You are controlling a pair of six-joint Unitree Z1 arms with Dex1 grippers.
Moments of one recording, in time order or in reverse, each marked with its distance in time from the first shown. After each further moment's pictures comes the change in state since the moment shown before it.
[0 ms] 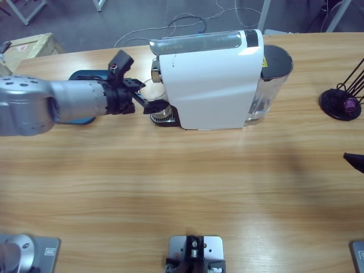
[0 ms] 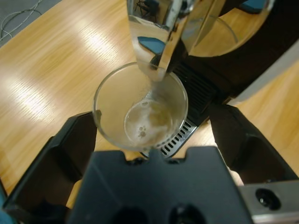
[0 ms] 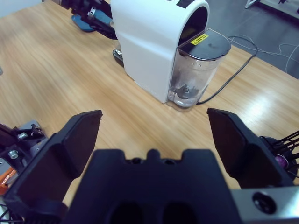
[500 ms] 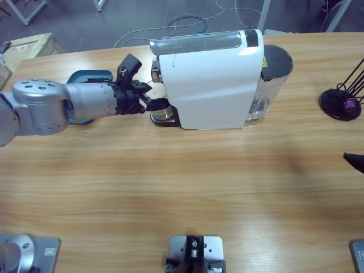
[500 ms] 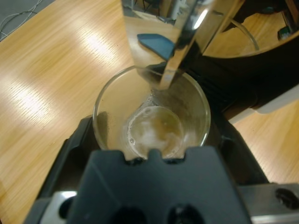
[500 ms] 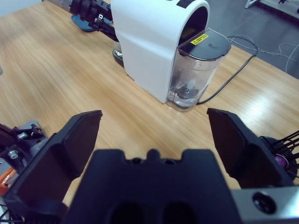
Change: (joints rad) arm 0 0.000 0.071 0.000 -0.081 0.000 0.000; arm 1 0.000 0.000 0.000 0.000 0.000 0.000
